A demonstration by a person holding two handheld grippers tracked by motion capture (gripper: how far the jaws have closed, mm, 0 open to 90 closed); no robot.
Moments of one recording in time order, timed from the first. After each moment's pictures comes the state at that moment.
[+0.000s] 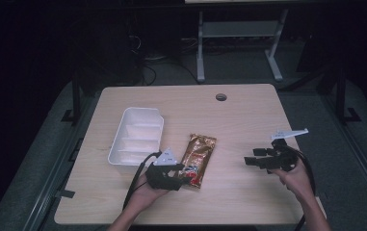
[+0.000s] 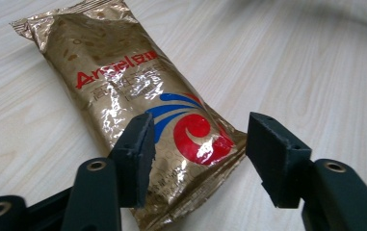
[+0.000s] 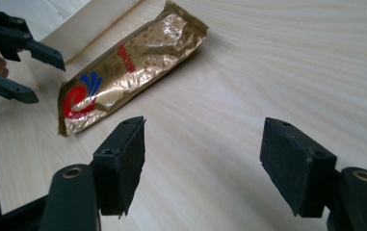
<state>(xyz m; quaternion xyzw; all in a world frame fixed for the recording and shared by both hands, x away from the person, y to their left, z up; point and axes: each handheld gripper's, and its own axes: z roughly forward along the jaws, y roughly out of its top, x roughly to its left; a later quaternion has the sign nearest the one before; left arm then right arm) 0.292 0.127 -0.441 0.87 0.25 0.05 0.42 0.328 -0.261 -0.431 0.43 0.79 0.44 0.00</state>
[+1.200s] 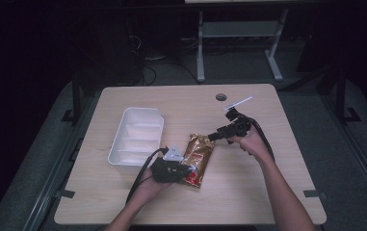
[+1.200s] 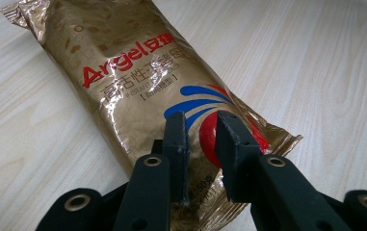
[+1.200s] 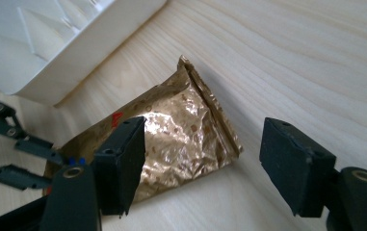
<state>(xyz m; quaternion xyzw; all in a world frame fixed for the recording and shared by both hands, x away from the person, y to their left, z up) 0.308 0.116 -0.447 0.89 0.24 0.05 0.38 0.441 -0.153 -0.422 0.40 0.84 0.37 -0.06</state>
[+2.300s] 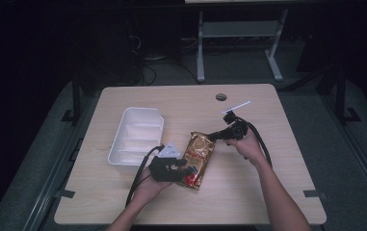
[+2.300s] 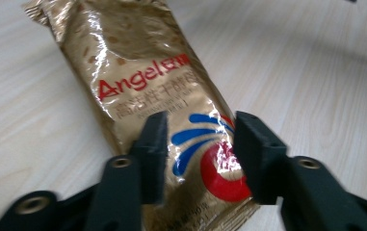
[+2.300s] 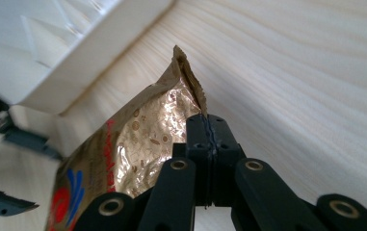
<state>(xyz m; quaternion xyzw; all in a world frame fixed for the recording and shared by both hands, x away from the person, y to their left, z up) 0.308 0.121 -0.438 0.86 0.27 0.06 0.43 0.429 -0.148 -0.428 0.40 0.82 0.40 -0.07</state>
